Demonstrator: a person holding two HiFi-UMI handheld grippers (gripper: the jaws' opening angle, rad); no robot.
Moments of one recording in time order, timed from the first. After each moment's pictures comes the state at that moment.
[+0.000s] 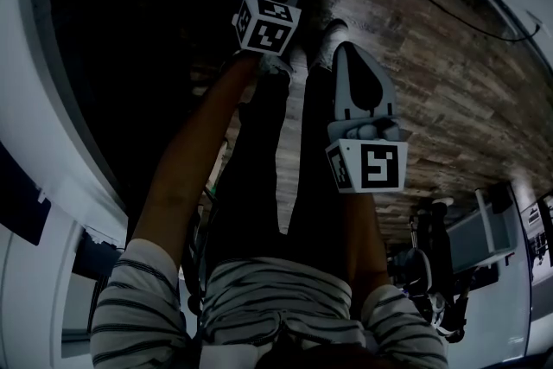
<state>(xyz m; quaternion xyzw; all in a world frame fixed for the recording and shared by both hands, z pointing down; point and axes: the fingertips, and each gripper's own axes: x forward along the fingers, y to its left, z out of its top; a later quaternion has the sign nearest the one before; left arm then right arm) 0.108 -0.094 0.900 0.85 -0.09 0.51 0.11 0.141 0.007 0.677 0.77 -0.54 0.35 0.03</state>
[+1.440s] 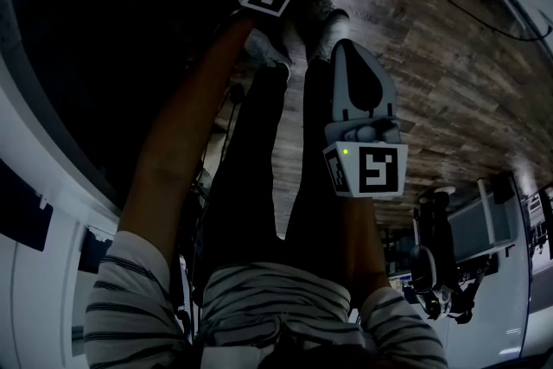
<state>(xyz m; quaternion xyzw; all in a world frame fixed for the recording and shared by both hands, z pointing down) 0.119 -0.124 0.987 0.81 -0.06 0.58 0.08 0.140 0.002 0.714 0.77 -0.52 0.37 0.04</state>
